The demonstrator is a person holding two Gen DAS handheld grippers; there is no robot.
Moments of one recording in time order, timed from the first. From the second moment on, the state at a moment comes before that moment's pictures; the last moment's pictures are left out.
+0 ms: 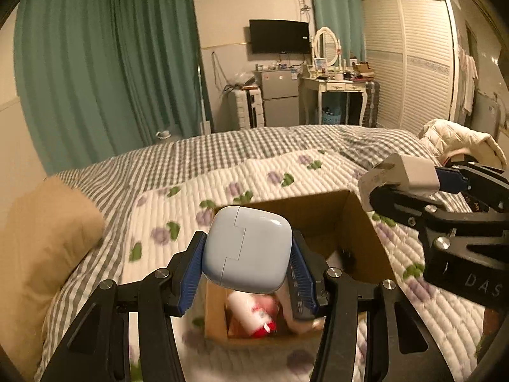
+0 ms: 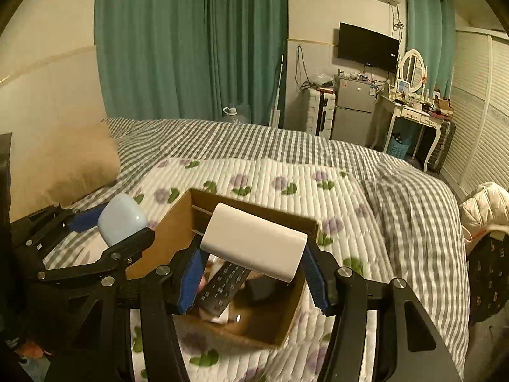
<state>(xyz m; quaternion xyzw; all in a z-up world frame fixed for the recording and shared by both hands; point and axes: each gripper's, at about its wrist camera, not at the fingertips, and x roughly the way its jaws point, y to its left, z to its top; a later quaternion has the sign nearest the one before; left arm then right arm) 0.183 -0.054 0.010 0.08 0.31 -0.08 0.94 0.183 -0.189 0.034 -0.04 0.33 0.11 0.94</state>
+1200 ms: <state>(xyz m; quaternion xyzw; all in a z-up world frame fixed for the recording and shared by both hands) 0.263 -0.052 -0.055 0.05 0.38 -0.08 0.92 0.292 -0.216 -0.058 -0.02 0.41 0.10 0.91</state>
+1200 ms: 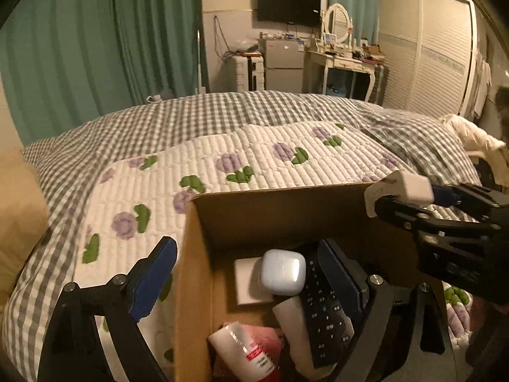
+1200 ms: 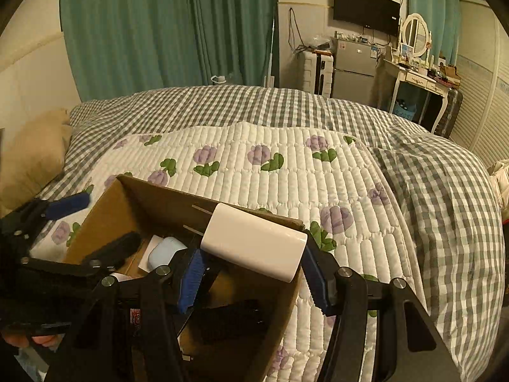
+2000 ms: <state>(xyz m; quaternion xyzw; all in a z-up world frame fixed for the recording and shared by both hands) 0.127 -0.025 0.074 0.04 0.24 -0.06 0.97 0.157 -0.208 0.086 -0.05 0.28 0.08 0.96</state>
